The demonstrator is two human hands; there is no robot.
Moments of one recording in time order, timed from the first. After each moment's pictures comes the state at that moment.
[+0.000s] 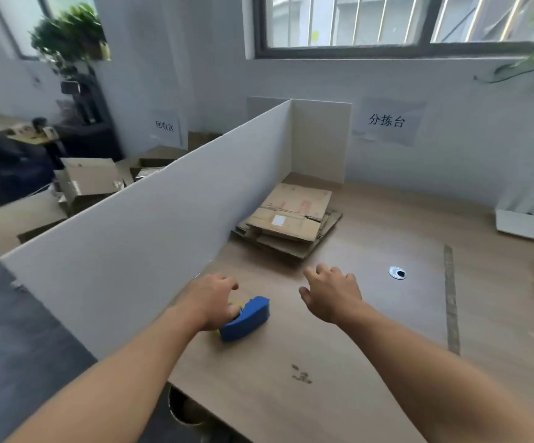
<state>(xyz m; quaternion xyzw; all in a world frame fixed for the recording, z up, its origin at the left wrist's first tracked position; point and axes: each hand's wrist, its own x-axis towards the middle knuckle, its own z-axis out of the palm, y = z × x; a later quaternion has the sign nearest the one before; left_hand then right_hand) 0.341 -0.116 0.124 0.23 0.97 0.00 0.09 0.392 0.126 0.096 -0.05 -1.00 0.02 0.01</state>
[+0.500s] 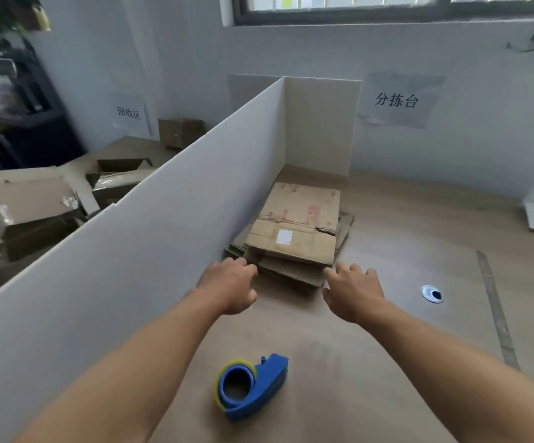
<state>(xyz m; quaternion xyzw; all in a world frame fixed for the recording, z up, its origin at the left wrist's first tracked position) 0.127 -0.061 0.100 0.33 0.94 -0.06 0.08 0.221 0.169 0.061 -0.11 -0.99 -0.04 -0.05</state>
